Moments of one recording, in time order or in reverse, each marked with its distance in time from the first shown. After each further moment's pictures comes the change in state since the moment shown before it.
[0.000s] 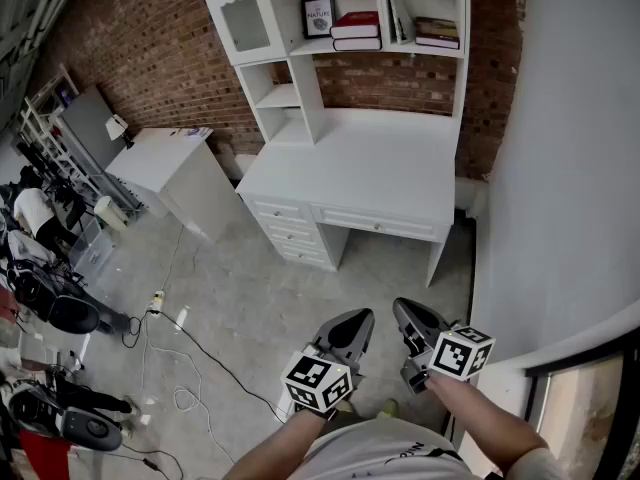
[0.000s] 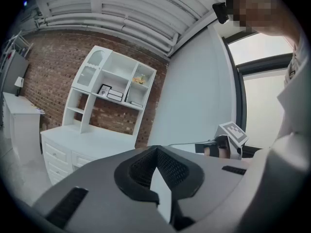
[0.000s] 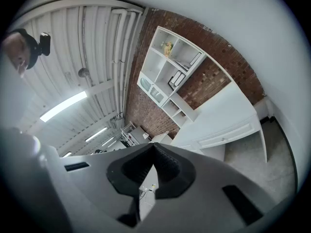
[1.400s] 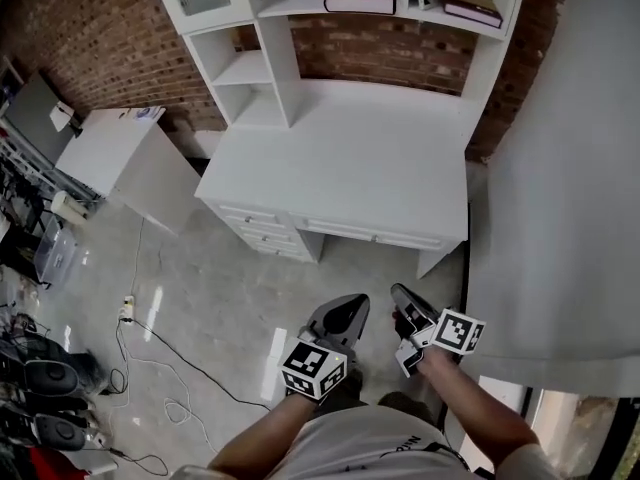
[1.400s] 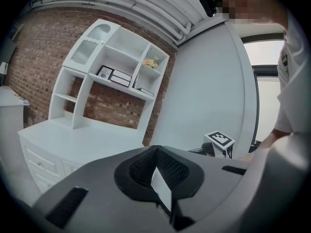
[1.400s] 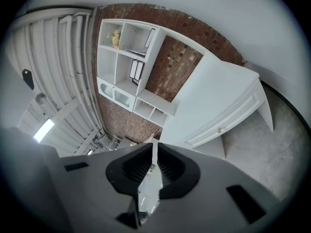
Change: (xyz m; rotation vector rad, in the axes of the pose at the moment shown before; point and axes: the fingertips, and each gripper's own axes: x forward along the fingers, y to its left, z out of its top) left arm 0.158 0.204 0.003 -0.016 0.094 -0.113; right arm 0.199 -0.179 0.035 0.365 -0.025 -0.177
